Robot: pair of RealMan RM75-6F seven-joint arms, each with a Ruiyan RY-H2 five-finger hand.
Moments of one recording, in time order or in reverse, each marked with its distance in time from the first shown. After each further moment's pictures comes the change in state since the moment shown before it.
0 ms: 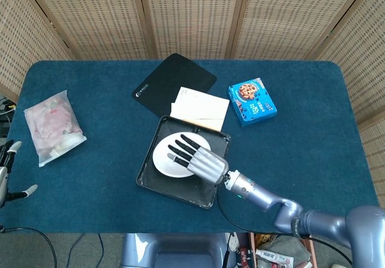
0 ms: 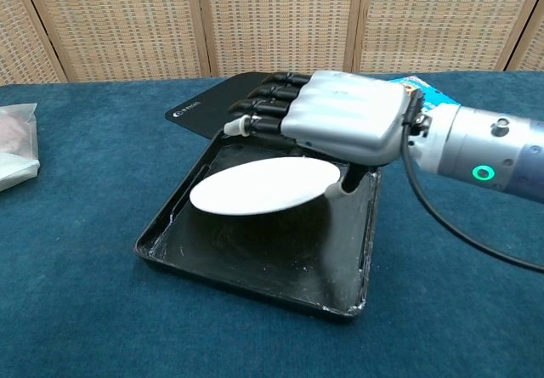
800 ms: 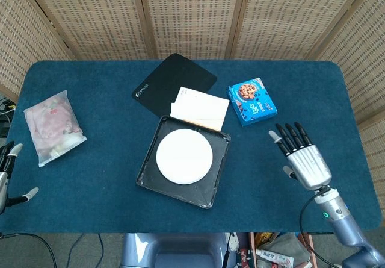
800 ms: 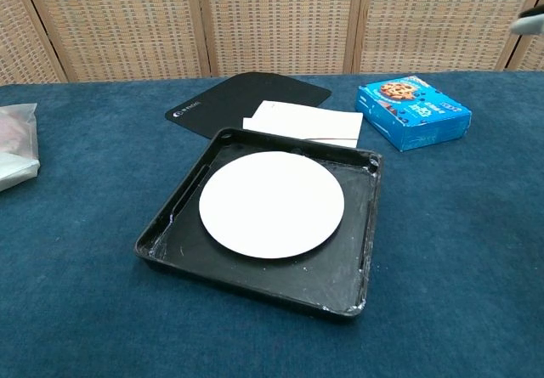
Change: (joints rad) left arm 0.038 -0.013 0.031 -0.003 0.118 0.116 0.011; right arm -0.446 0.329 -0.095 -0.126 0.179 0.434 0.225
